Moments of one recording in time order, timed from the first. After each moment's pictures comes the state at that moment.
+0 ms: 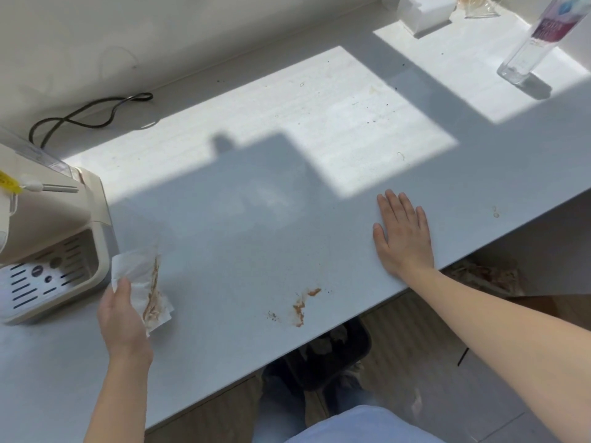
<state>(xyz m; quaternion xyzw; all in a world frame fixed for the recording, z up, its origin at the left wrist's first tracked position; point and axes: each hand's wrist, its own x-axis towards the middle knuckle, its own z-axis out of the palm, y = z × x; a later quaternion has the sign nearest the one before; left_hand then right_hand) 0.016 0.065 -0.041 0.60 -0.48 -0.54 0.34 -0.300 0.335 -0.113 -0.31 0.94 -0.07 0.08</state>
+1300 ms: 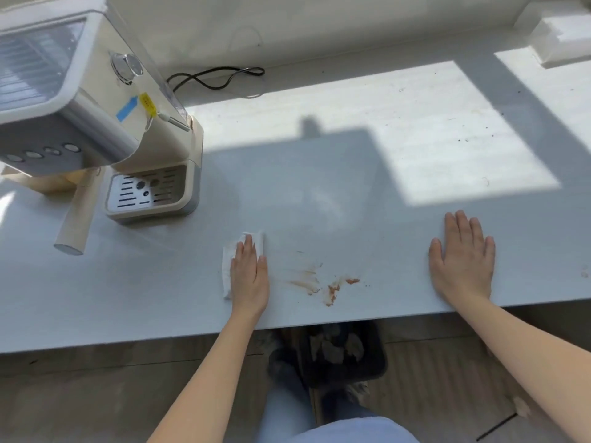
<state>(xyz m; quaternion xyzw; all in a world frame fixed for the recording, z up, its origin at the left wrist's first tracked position) -0.005 0.160 -0.102 0.55 -0.74 -0.37 0.13 -0.302 0.337 -0.114 -0.33 0.94 -0.07 0.07</state>
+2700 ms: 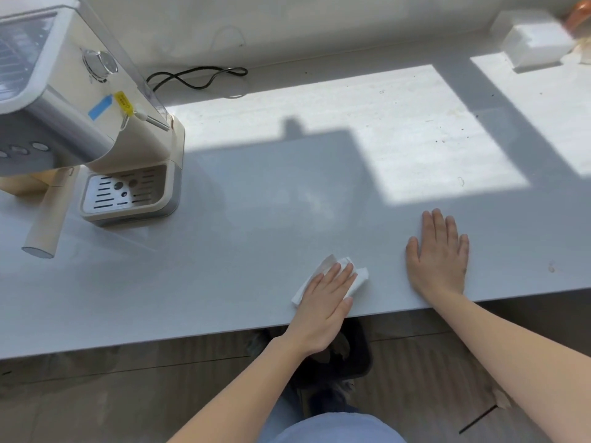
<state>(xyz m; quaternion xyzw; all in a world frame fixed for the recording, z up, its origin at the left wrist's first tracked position) -0.076 0.256 -0.092 0.25 -0.86 -0.44 -0.02 -0.302 0.336 -0.116 -0.33 0.94 -0.08 0.07</state>
